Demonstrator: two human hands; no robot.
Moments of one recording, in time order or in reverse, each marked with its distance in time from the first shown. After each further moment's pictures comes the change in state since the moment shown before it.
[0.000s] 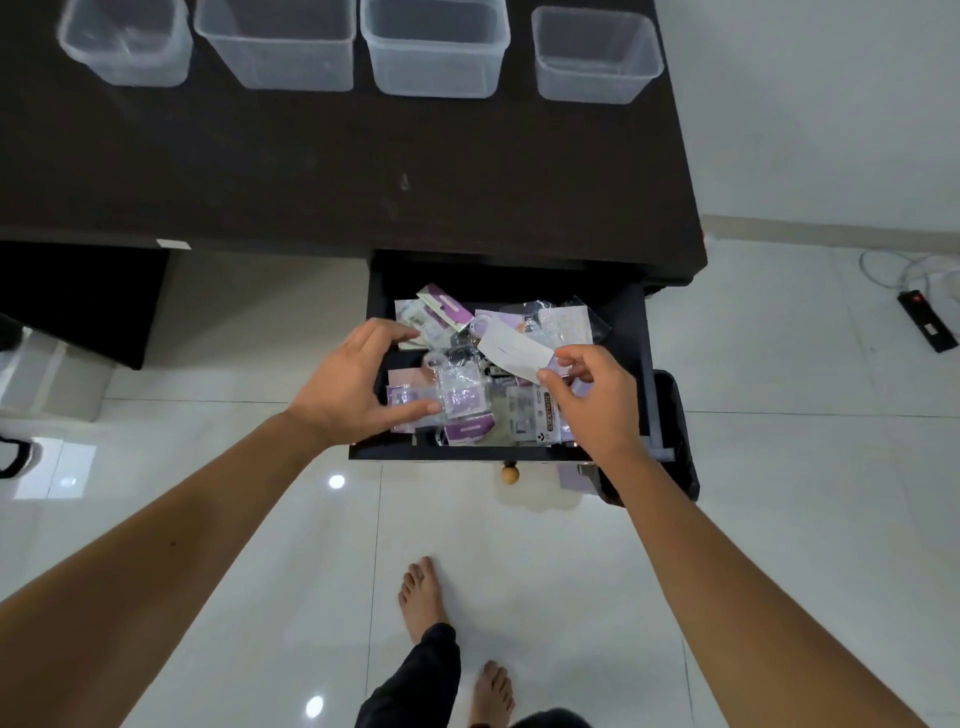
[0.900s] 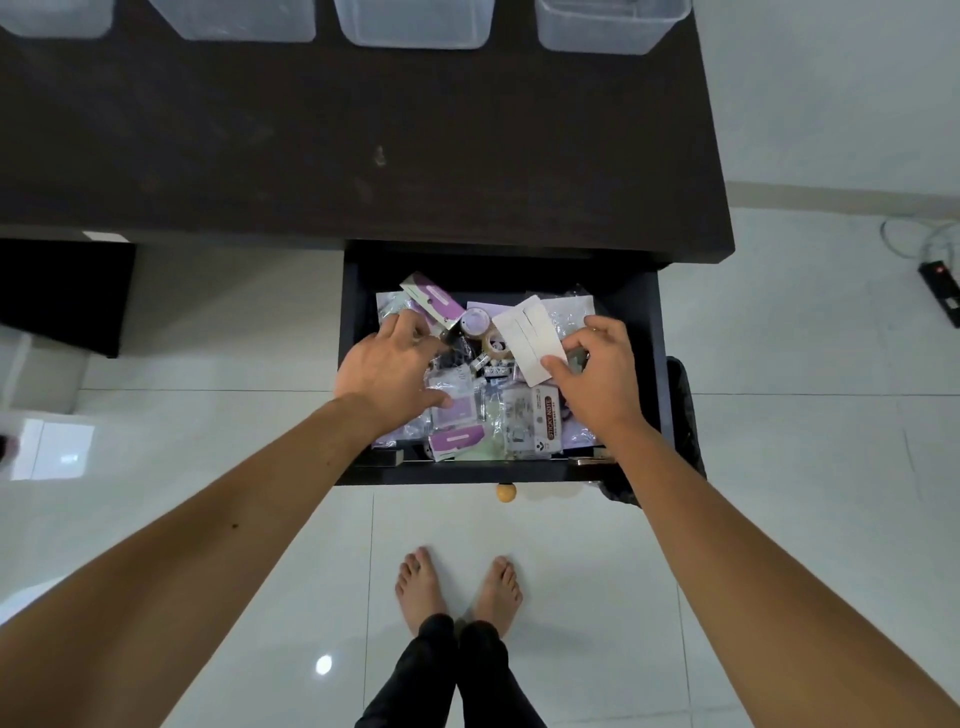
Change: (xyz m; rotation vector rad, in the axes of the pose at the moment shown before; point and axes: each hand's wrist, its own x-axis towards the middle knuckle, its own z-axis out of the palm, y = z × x) left_hand 0.068 0.008 0.054 0.511 -0.209 -0.099; right_hand 0.052 0.029 0.020 -0.154 -0.147 0.161
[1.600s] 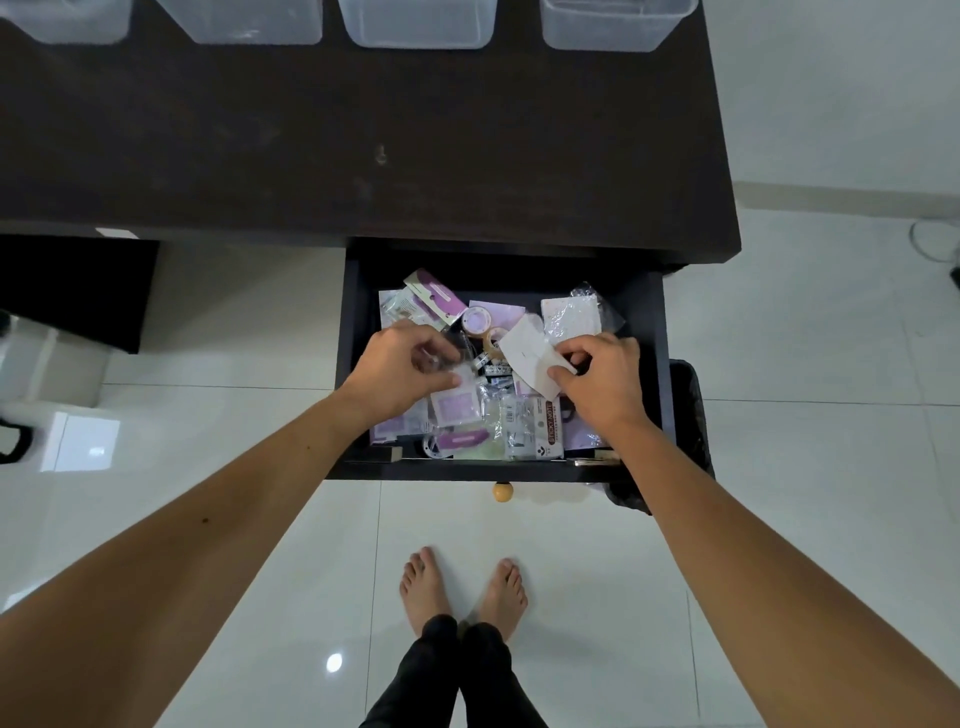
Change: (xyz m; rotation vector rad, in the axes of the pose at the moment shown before) left_hand 0.003 -0.002 0.009 -0.727 0.005 -0.163; right_hand 0.007 0.010 0.000 -0.015 -0.057 0.020
